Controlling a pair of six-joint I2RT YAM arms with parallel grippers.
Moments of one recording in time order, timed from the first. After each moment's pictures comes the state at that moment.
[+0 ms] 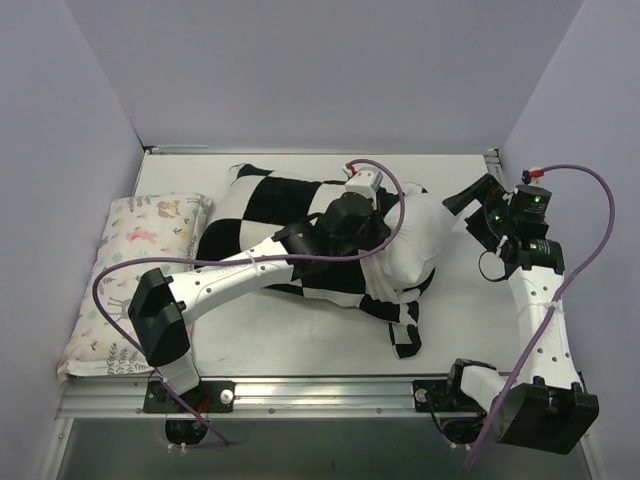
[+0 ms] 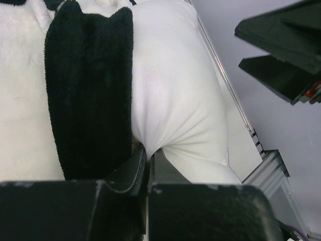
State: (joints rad) left arm -1.04 1.71 1.55 -0.23 -0.25 -0.66; right arm -0.17 1.07 1.03 -0.51 -0.25 0.65
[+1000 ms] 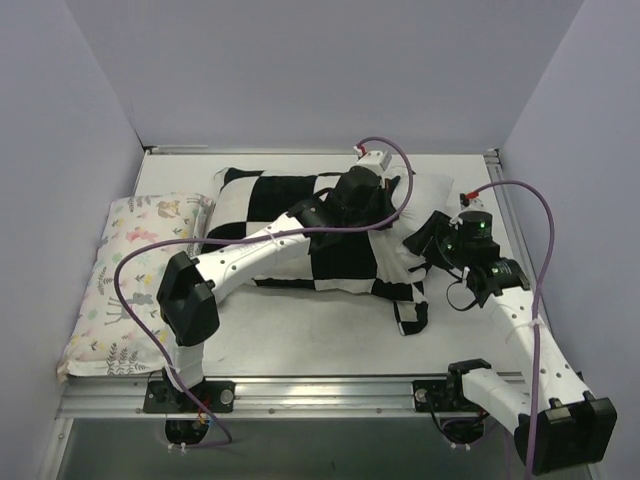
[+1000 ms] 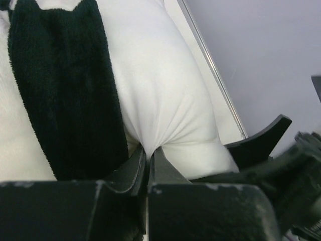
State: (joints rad) left arm -0.95 1.90 1.77 -0.27 -0.11 -0.66; right arm 0.17 0.94 0.81 -0.49 -0.13 0.60
